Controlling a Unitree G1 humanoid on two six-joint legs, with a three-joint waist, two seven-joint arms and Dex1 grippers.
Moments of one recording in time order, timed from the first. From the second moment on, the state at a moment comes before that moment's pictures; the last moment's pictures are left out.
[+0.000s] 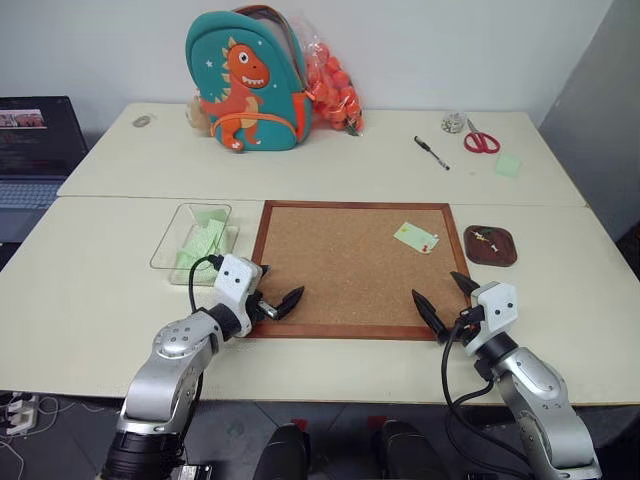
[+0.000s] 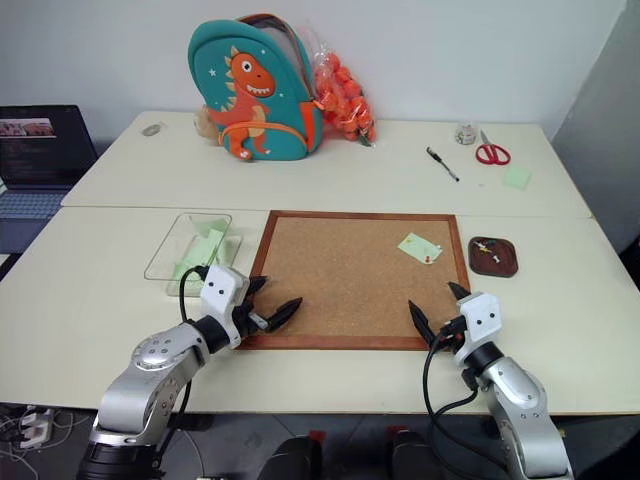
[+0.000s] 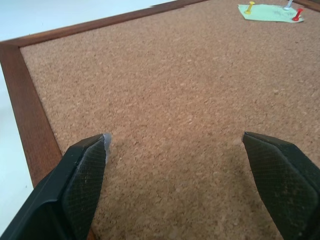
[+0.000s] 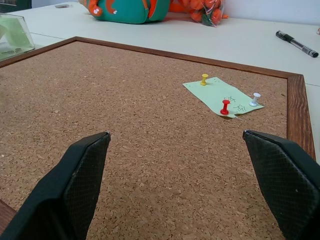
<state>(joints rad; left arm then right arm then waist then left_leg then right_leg) -0.09 0.44 0.03 -0.27 -0.28 0.45 -0.56 0.13 -0.30 -0.01 -0.34 0.22 0.14 0.42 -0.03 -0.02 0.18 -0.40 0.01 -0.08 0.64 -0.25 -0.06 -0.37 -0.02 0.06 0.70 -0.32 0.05</state>
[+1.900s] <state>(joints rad) -0.35 0.44 -0.11 0.04 -0.26 0.25 -0.83 0.01 -0.31 -0.01 -0.46 0.23 0.28 0.40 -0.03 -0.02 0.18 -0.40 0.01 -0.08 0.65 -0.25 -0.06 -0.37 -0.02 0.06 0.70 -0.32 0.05</state>
